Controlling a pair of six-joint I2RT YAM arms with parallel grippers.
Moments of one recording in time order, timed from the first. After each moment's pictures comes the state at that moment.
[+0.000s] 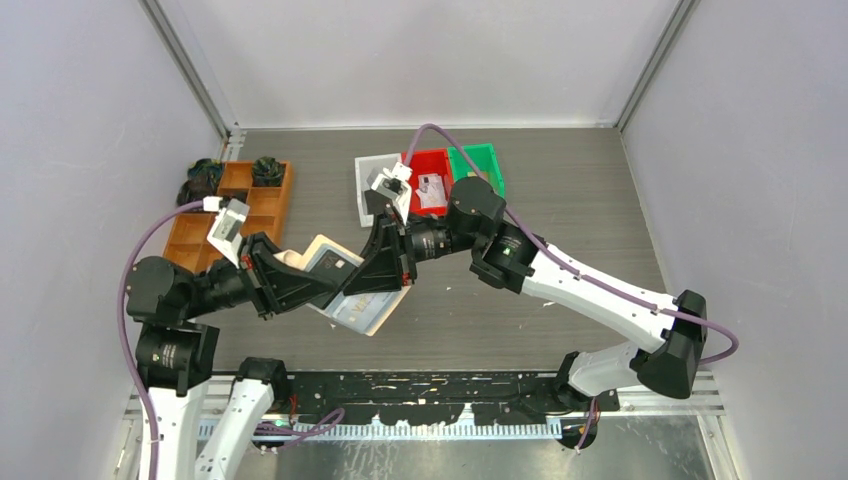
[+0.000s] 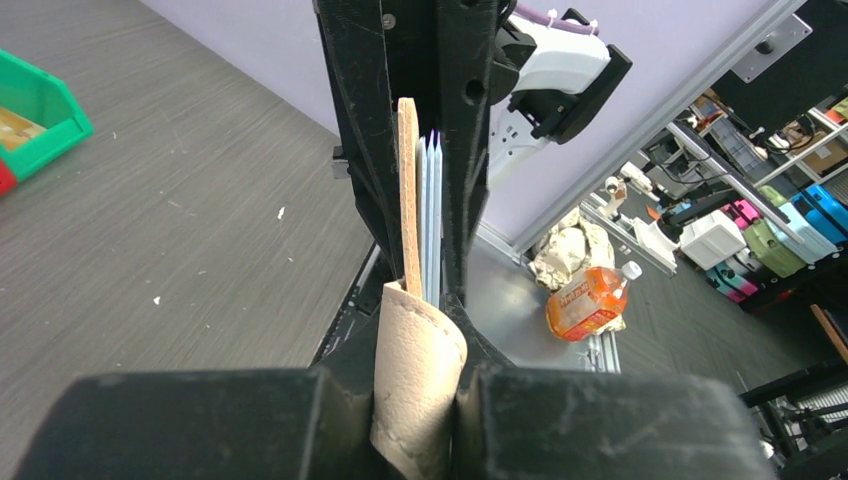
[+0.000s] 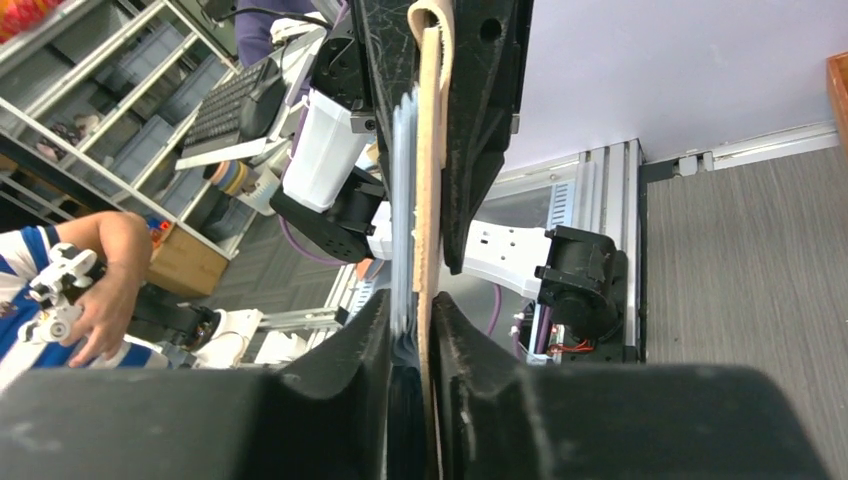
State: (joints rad) left arm -0.09 0.53 1.01 -0.29 1.17 -0.73; right arm 1.02 1.34 1.29 0.18 -0.86 0.65
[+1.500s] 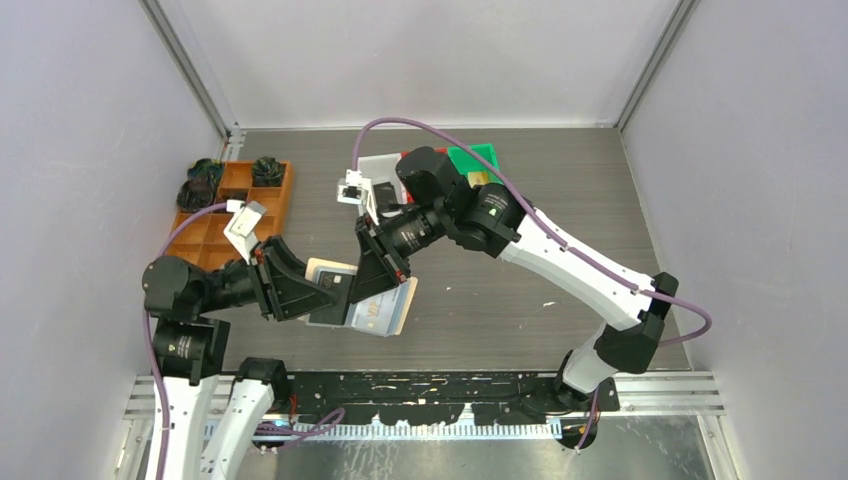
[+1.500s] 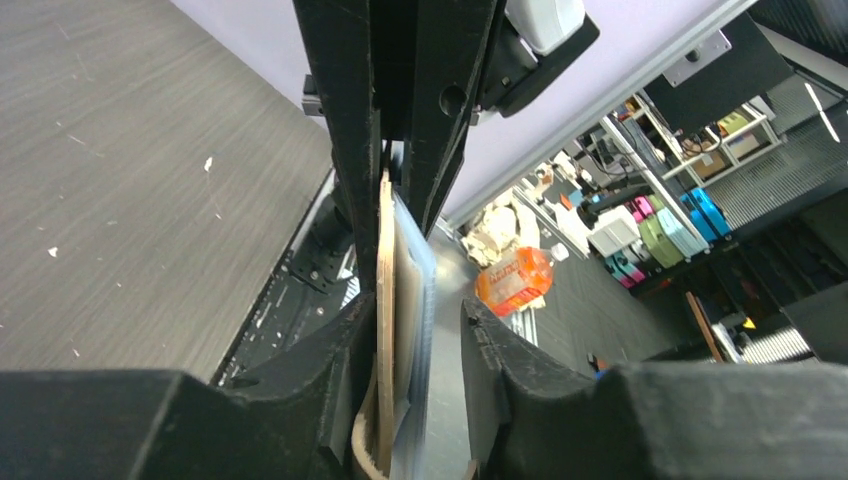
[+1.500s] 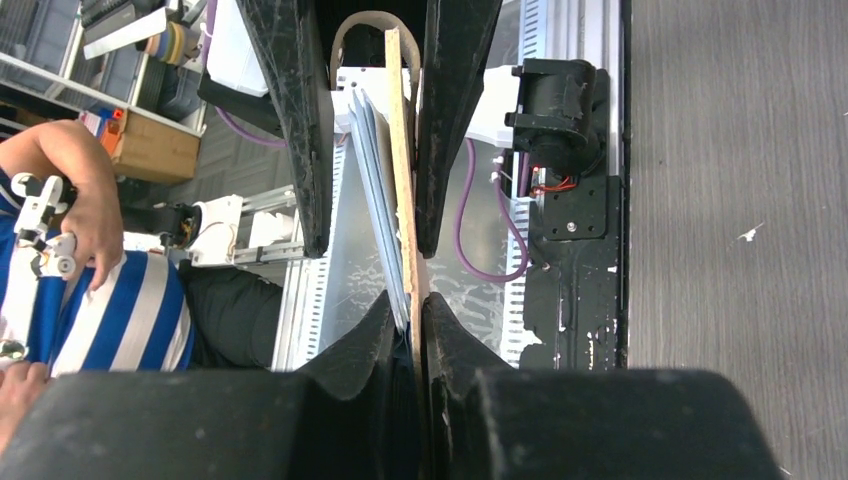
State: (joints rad) left arm -0.09 0.51 0.88 -0.15 1.26 -0.95; right arm 1.02 1.56 1.78 -0.72 -0.87 0.29
